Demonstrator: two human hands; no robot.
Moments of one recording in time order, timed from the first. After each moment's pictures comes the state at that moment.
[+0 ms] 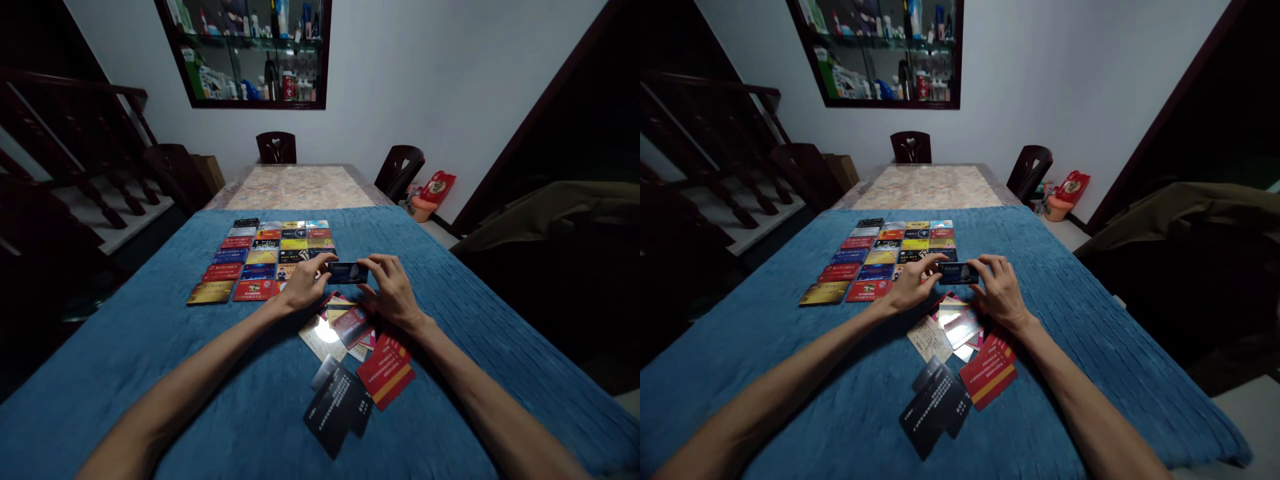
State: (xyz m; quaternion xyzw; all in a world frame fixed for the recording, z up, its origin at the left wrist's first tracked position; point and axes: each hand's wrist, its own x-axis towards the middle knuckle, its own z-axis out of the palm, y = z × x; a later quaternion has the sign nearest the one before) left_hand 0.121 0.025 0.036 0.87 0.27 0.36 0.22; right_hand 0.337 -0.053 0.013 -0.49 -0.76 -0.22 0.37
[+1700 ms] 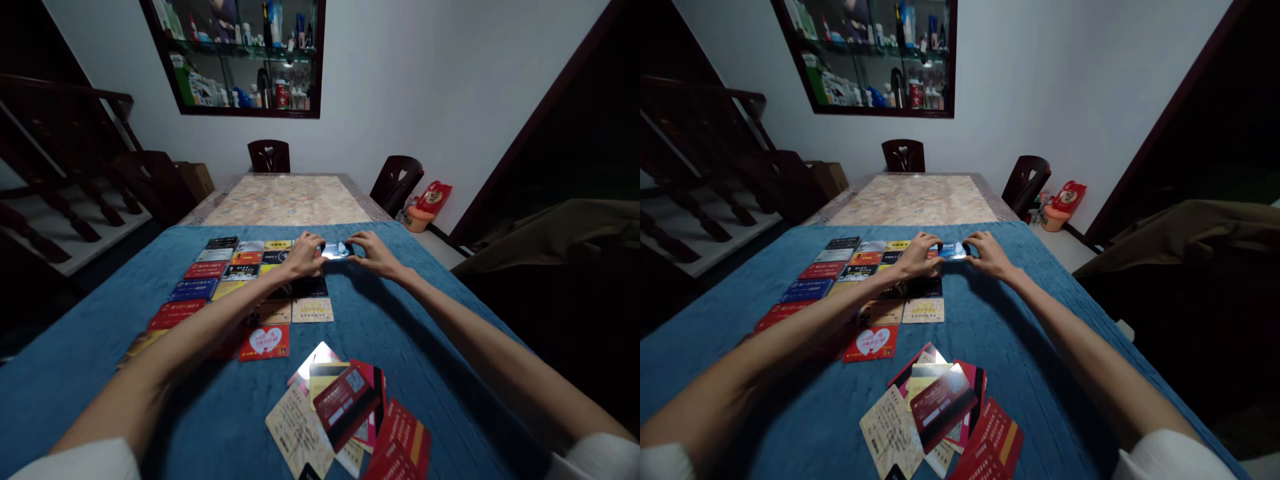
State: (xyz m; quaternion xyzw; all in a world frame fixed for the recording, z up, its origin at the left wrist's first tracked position) left_hand 0.195 0.191 0.042 0.91 0.30 0.26 0.07; right_hand 0.434 0.138 0.025 -0.52 -0.81 -0.08 0.28
